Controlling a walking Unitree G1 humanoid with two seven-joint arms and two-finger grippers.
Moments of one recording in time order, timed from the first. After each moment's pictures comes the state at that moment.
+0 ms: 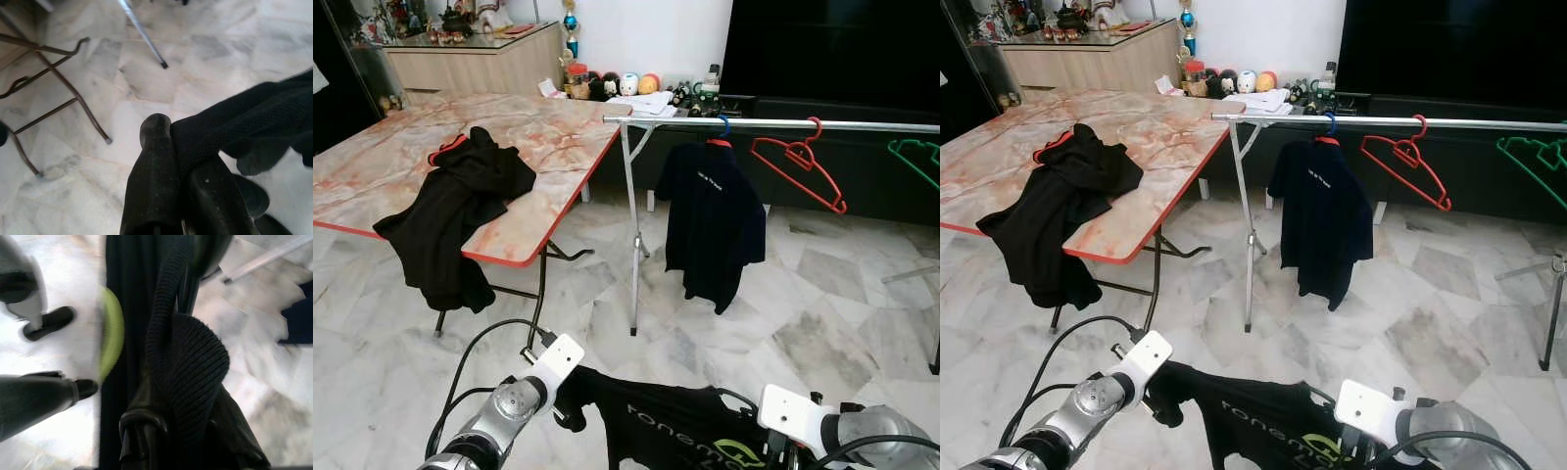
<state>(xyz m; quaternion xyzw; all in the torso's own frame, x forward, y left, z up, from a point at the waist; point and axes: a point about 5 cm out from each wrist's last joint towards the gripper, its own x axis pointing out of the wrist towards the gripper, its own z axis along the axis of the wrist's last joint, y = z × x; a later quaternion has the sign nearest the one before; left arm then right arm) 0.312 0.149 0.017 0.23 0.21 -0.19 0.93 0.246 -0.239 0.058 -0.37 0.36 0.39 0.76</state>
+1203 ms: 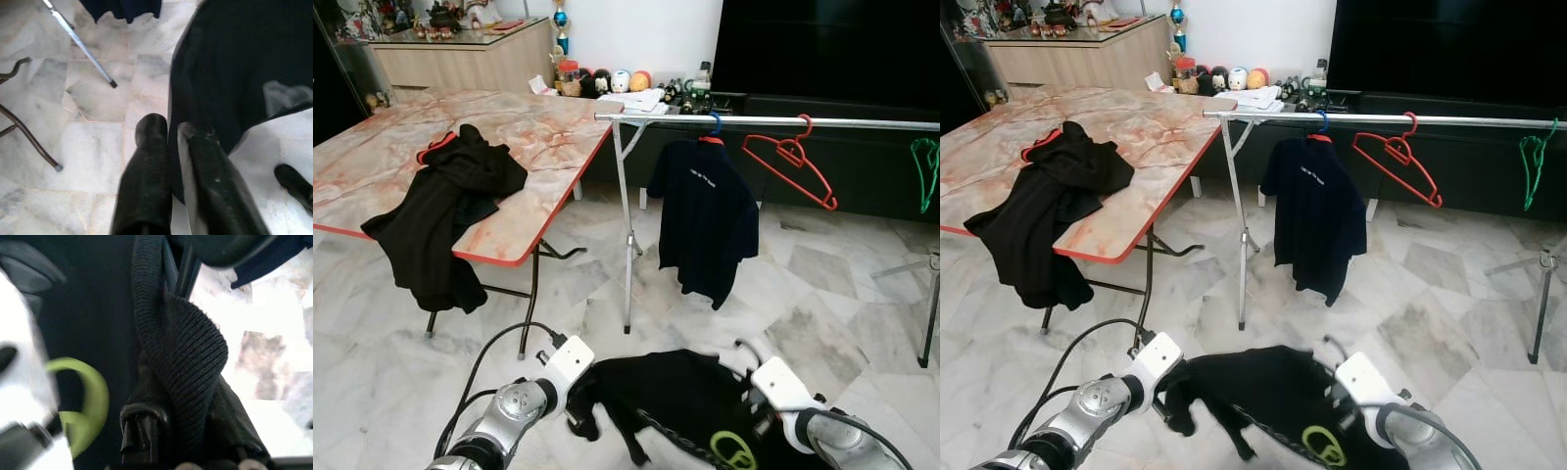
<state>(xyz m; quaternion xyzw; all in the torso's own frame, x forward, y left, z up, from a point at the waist) 0.305 0.134 0.017 0.19 0.21 -0.31 0.91 0.266 -0.242 0.026 -0.32 0.36 0.23 0.85</state>
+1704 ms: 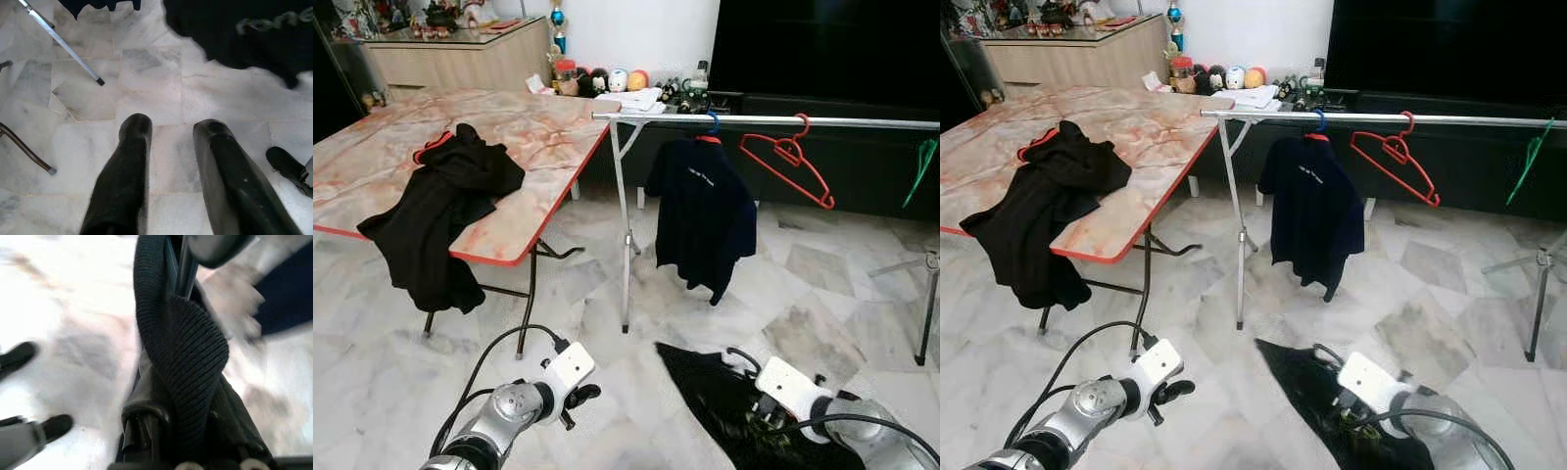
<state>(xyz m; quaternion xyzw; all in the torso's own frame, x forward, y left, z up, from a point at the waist) 0.302 0.133 0.015 0.21 0.21 -0.35 0.89 0.273 -0.236 0.053 -0.33 0.28 0.36 0.83</state>
